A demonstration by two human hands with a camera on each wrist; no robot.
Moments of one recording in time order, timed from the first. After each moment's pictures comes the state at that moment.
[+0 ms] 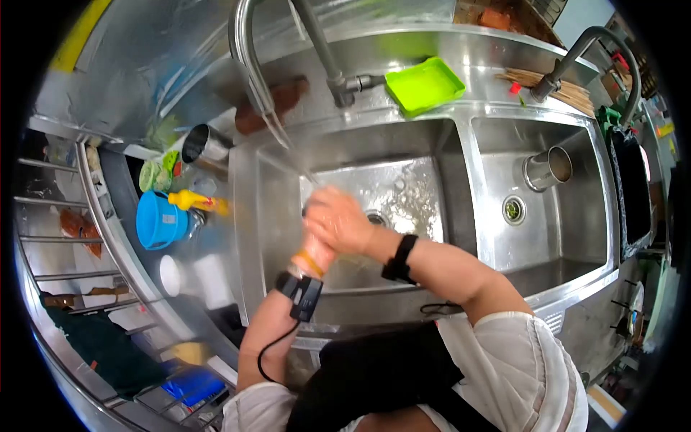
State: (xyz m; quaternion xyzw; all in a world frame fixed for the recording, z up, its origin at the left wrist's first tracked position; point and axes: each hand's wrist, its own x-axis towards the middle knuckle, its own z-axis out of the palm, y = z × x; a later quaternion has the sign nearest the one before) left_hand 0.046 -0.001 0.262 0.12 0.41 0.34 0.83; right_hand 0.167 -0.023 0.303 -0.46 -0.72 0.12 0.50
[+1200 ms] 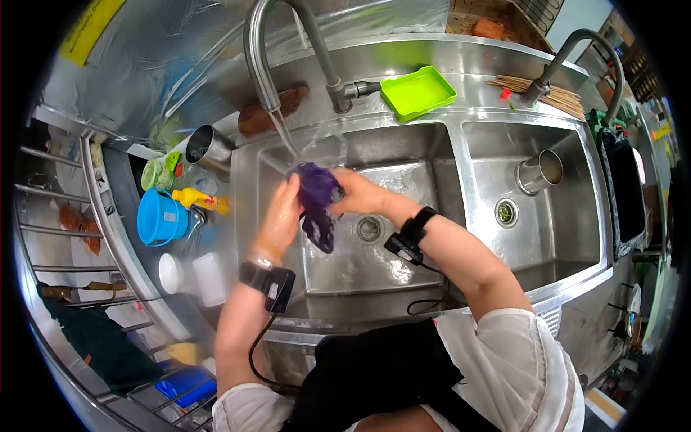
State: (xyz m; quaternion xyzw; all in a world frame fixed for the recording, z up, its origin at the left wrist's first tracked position) left_hand 0.033 0.038 0.364 0.49 0.38 0.31 0.72; right_hand 0.223 0.005 0.284 -0.41 -0.63 0.49 0.44
